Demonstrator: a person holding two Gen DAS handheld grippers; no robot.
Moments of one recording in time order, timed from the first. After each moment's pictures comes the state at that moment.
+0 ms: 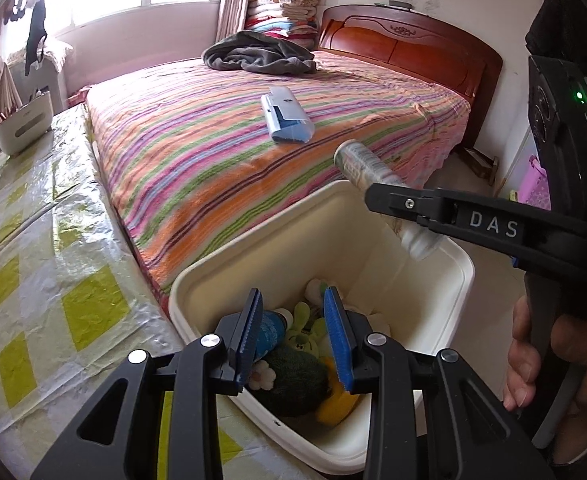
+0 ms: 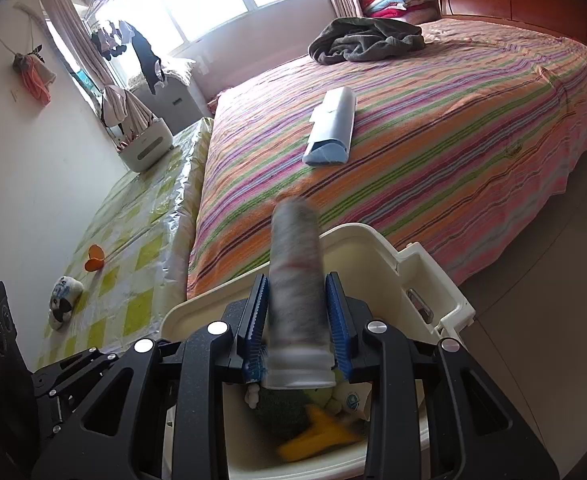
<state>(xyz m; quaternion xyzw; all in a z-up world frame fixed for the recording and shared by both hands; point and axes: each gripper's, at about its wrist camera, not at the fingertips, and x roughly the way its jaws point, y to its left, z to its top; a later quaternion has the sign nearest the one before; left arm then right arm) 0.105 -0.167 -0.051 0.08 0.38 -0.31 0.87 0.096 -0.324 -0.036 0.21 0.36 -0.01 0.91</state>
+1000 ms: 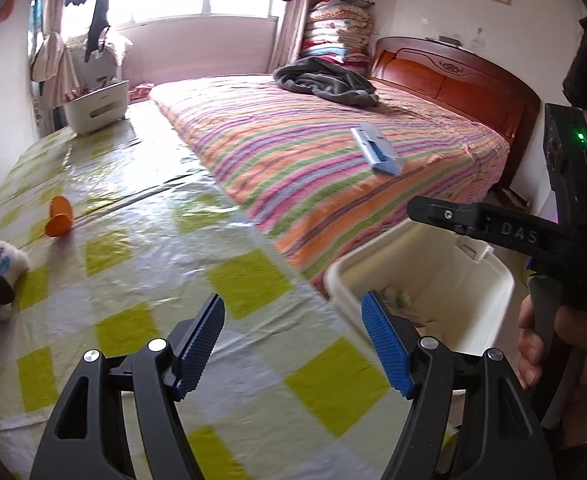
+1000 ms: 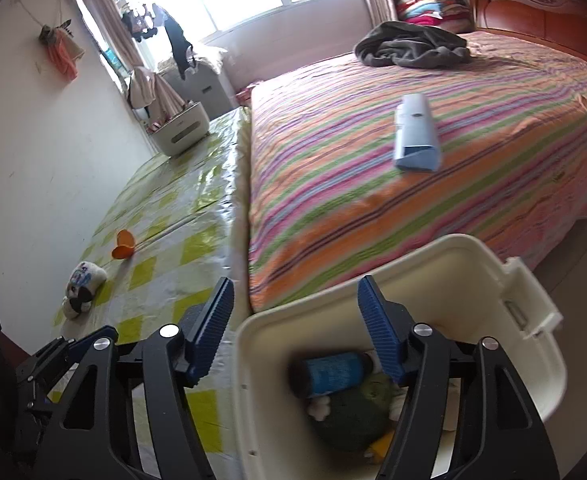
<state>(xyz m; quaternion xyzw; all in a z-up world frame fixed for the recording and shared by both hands) 0.113 -0.049 -0.029 0.04 0.36 -0.24 0.90 0.127 -0.248 -0.020 0.18 0.36 0.03 0.92</state>
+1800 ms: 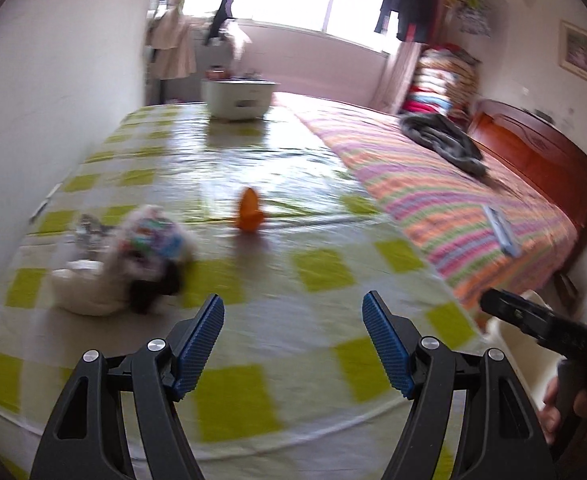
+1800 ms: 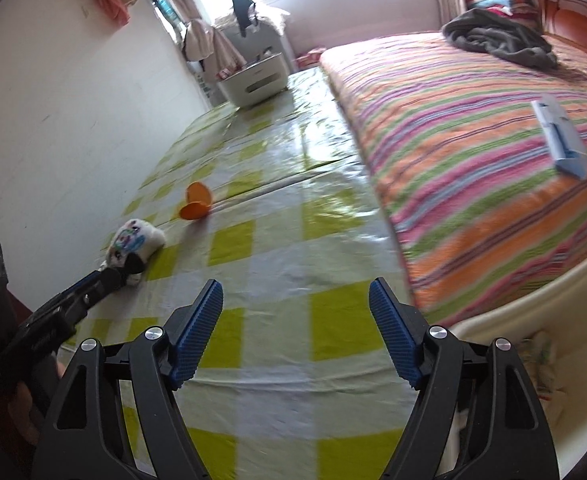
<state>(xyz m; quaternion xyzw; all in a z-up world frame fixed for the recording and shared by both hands) 0.153 0.131 -0.019 -0.06 0.33 -0.08 0.94 0.176 -0.107 -0.029 0.14 0.39 0.13 0.90</state>
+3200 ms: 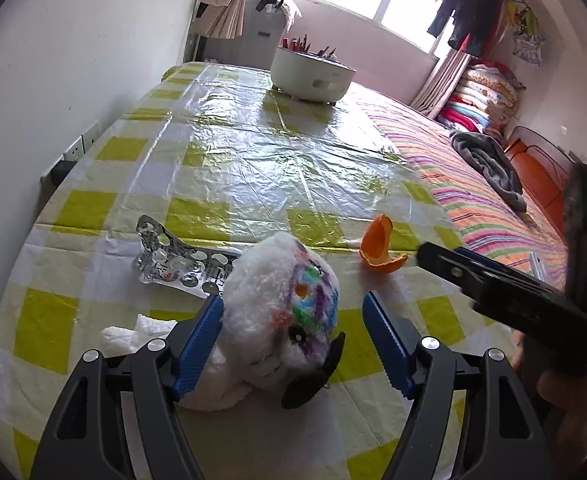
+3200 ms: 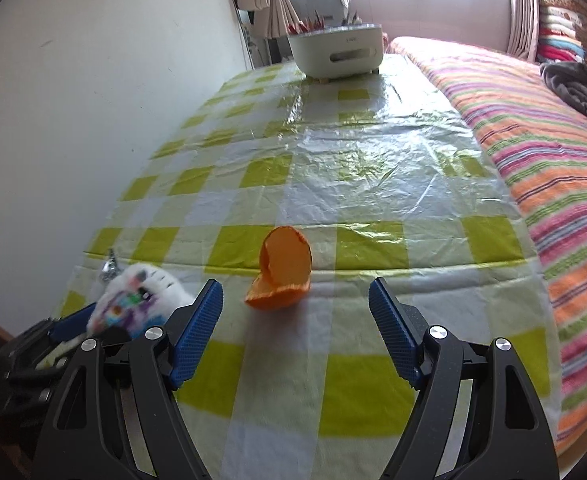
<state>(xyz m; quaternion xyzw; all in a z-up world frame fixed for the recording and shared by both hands) 0.239 0.240 -0.044 -0.14 0.39 -0.06 0.91 0.338 0.064 -0.041 0.03 0.43 0.18 0.88</state>
